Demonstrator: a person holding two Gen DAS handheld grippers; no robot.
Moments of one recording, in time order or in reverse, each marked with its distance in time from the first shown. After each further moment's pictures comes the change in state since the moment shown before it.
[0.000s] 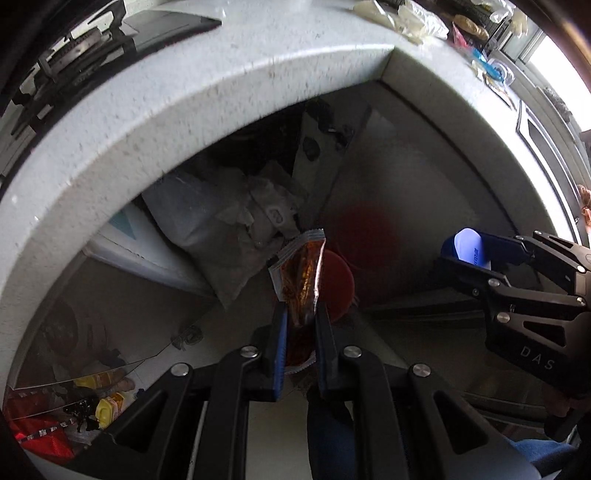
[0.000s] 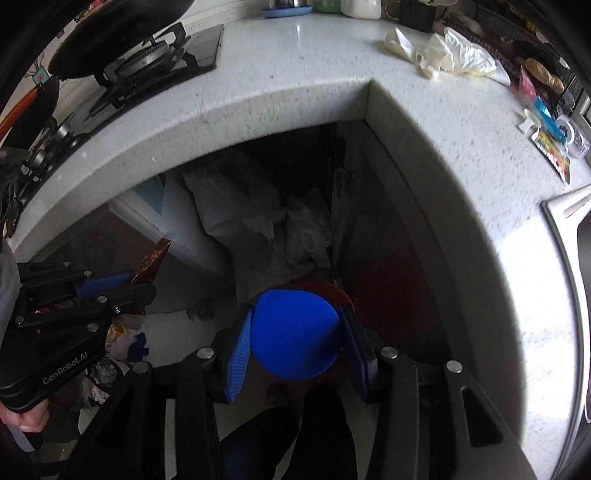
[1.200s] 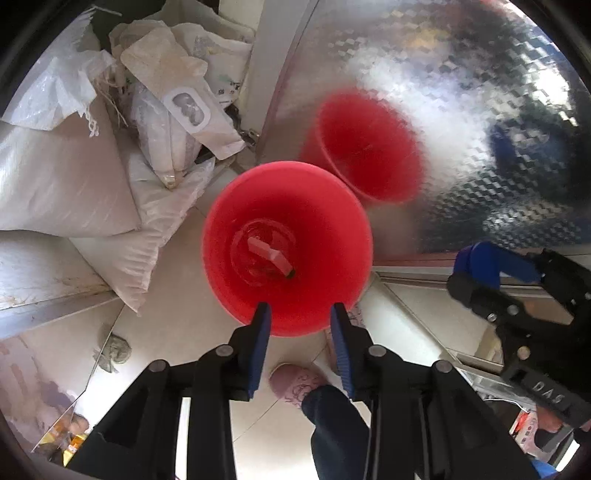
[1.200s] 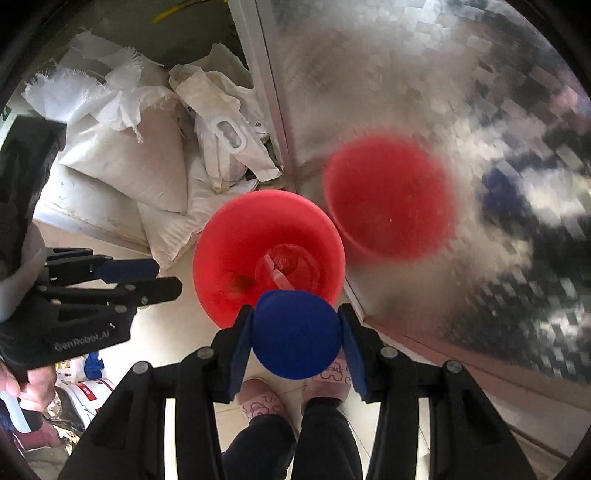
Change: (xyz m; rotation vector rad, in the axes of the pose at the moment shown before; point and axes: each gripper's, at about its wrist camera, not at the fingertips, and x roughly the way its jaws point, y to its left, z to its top) left arm 0.355 -0.007 -0.023 0.128 0.252 -0.179; right arm 0.293 -0.087 -0.080 0.210 0.138 -0.070
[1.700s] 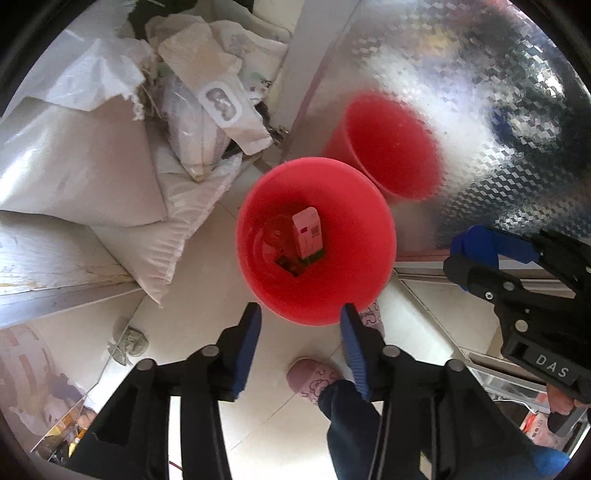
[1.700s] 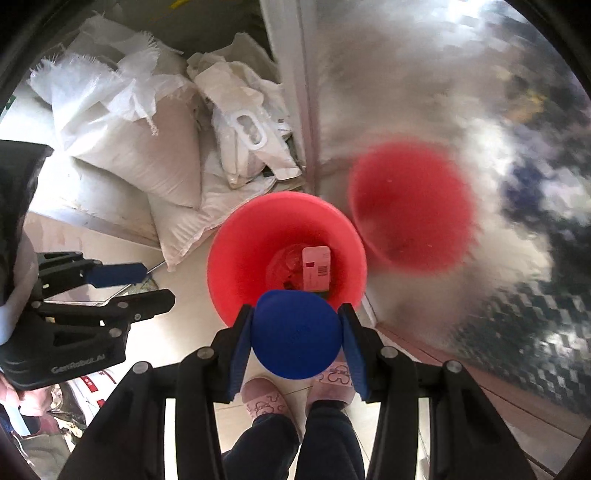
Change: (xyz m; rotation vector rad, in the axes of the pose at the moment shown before) left arm -0.011 0.024 -0.014 -0.015 -0.018 0.054; right arm 0.007 0.019 0.007 -0.065 0.038 0.037
